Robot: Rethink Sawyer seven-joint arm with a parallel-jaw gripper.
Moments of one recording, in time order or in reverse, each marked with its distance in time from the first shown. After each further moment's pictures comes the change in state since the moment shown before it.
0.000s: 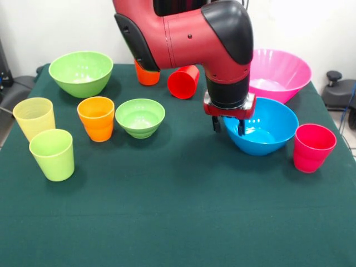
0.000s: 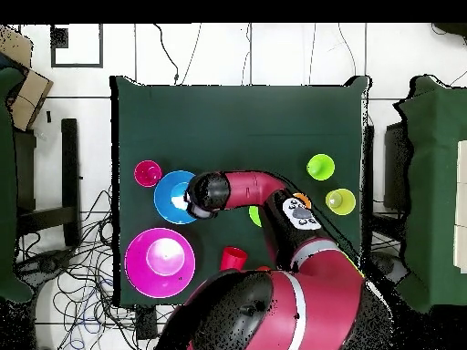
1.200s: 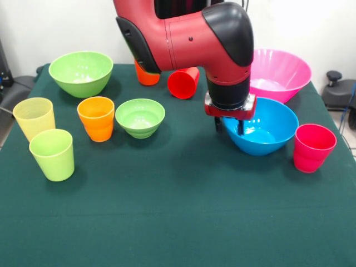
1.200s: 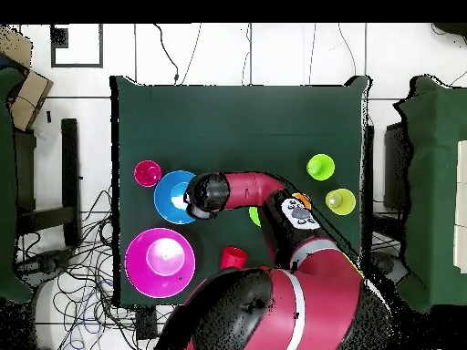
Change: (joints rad) arm 0.001 0.006 0.001 0.000 0.001 -0.002 0.000
